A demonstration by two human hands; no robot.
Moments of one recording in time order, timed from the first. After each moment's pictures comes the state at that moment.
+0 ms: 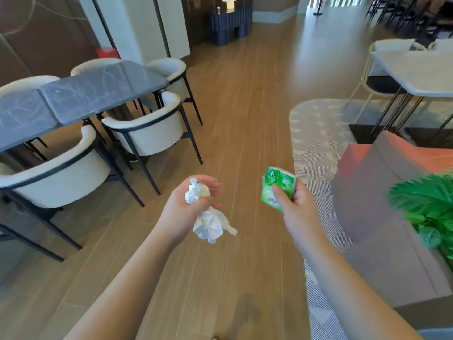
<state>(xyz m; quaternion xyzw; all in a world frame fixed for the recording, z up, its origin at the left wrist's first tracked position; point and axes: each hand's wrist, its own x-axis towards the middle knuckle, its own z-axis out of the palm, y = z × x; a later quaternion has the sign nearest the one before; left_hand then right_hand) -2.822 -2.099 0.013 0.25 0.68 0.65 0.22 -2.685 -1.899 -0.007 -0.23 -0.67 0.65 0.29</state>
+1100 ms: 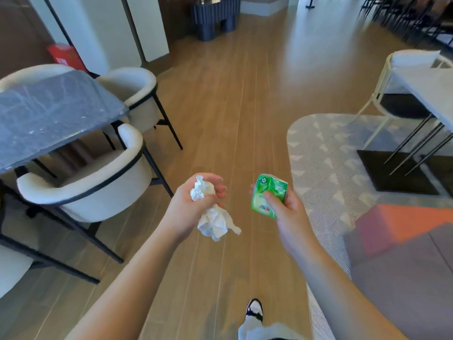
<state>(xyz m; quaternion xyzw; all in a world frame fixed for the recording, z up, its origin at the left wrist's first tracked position) -3.305 -1.703 -0.018 0.25 0.68 0.64 0.26 -3.162 -1.537 -0.041 -0.22 -0.55 0.76 0.27</state>
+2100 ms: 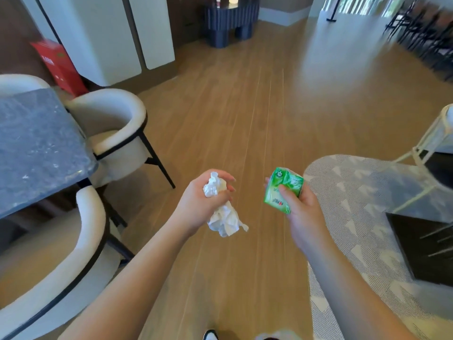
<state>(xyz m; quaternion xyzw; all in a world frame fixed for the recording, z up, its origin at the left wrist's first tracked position) -3.750 -1.376 0.008 0.26 0.71 0.61 0.24 -3.625 -1.194 -0.018 -0.19 -0.55 0.76 0.27</state>
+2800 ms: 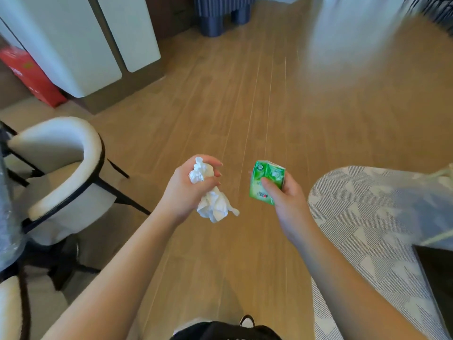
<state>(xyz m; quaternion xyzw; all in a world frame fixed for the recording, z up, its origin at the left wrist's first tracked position) -4.022 -1.067 0.011 0.24 0.73 0.61 0.21 -3.897 -0.891 -0.038 -0.23 -0.60 0.74 0.20</state>
